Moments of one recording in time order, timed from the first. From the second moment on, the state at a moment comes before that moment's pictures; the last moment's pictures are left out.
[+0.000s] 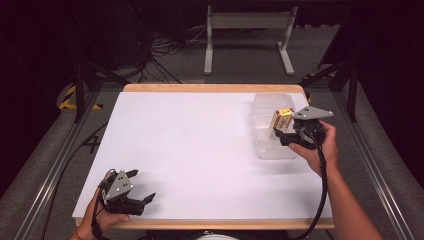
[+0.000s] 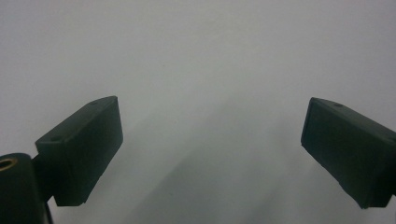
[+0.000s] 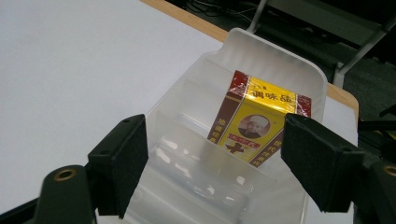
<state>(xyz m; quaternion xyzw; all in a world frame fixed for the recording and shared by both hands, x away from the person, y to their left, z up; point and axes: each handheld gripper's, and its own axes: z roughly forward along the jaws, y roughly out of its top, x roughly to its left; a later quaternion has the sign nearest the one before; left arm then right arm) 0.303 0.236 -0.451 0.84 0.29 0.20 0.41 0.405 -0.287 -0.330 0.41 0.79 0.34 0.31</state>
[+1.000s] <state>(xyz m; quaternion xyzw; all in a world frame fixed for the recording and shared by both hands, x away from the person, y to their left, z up) 0.303 0.236 -0.450 0.84 0.29 0.21 0.41 0.353 -0.296 -0.345 0.34 0.82 0.33 0.32</state>
